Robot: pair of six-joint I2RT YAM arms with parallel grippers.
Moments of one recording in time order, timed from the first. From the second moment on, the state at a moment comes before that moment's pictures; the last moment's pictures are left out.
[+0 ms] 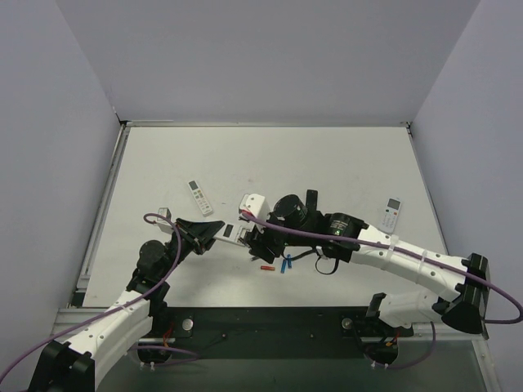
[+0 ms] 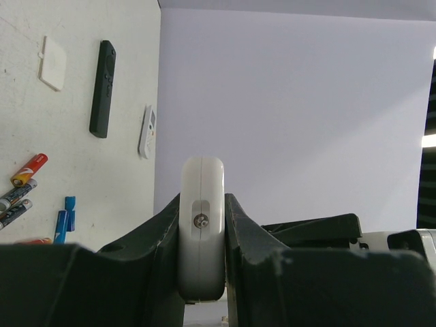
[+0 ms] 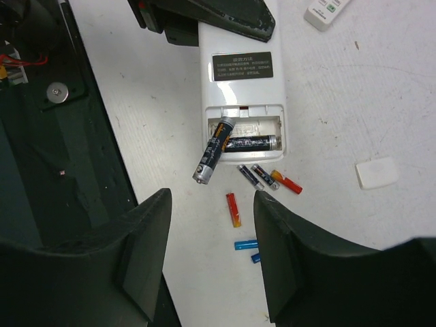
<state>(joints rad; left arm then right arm) -0.40 0.66 0.04 0.65 0.26 -1.64 1.08 1.24 1.10 -0.47 -0.12 -0.08</state>
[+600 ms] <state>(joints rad) -0.40 0.66 0.04 0.65 0.26 -1.64 1.09 1.31 1.10 -0.46 -0.09 -0.09</state>
